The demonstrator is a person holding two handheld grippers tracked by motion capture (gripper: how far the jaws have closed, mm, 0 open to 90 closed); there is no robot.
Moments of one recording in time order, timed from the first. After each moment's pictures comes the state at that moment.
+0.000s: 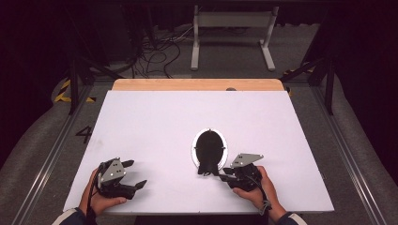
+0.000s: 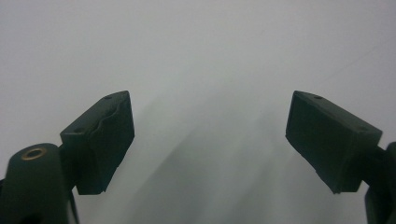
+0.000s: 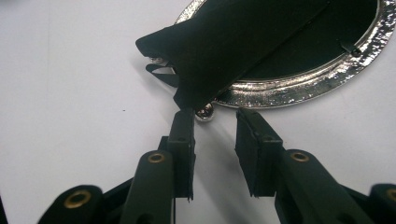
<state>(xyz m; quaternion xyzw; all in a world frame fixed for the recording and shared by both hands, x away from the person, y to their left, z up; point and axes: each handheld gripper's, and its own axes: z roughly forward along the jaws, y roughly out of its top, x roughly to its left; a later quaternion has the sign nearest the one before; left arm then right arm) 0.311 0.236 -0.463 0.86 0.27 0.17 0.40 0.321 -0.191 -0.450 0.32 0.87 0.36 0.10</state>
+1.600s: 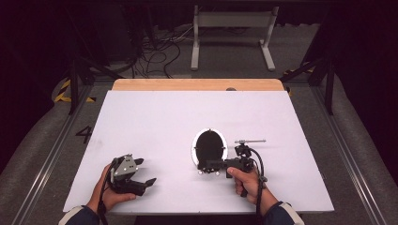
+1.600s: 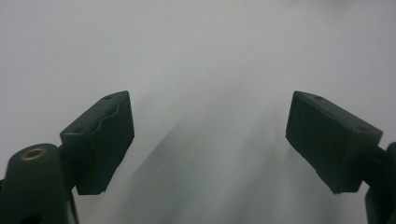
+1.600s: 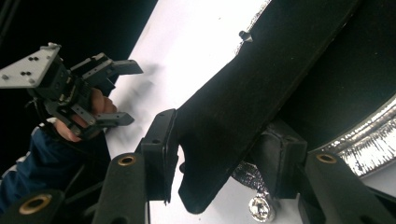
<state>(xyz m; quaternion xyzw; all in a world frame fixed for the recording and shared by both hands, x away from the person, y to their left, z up) 0.330 0.202 -0.465 0.87 0.26 0.14 0.39 0.374 -0.192 -0.467 0.48 0.70 0.50 -0.18</state>
